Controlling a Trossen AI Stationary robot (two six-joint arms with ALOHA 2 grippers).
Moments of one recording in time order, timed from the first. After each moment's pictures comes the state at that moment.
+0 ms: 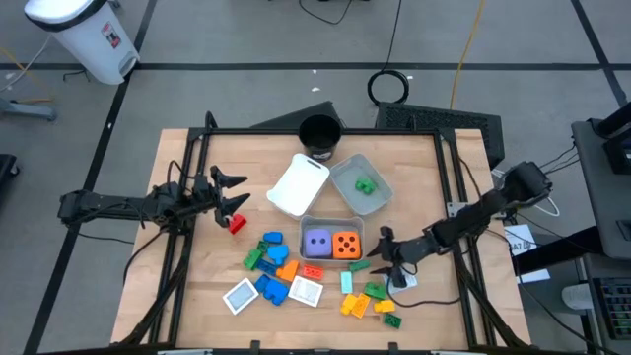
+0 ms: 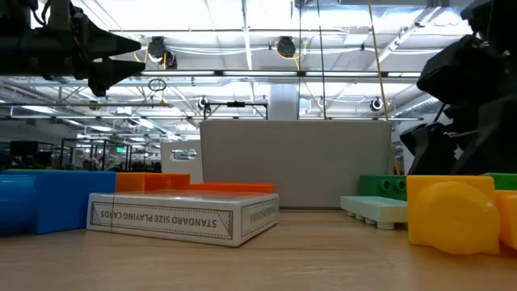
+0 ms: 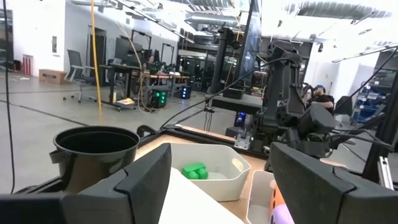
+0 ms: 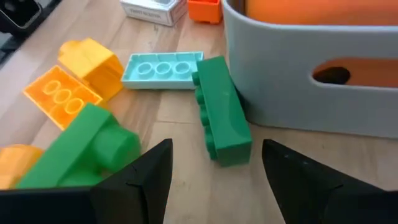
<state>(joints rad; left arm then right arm) 0.02 0.29 0.02 0.46 -0.25 -0.12 0.48 1.48 0.29 0.59 0.18 0.30</state>
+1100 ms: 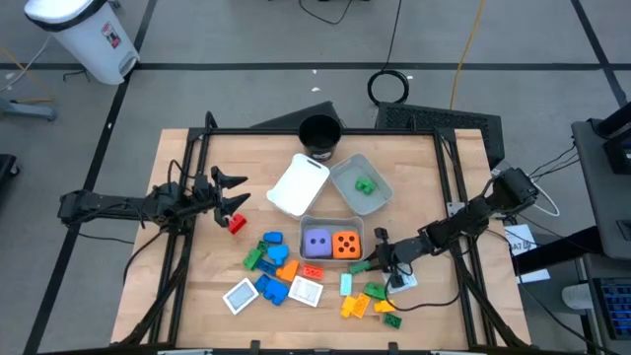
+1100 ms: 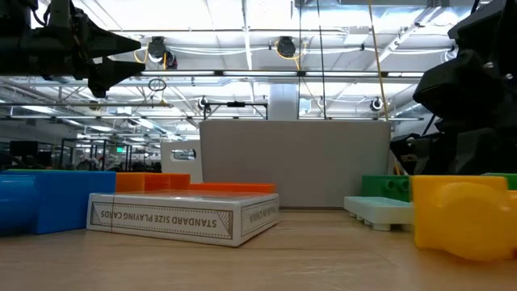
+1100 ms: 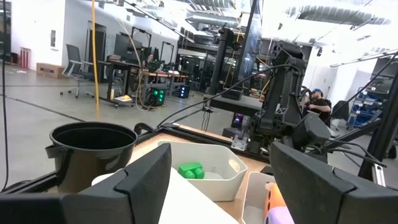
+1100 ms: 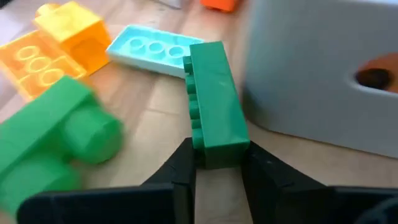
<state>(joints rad) 0.02 0.29 0.02 0.46 -0.25 -0.16 0.45 1.62 0.29 0.73 0.13 0.15</state>
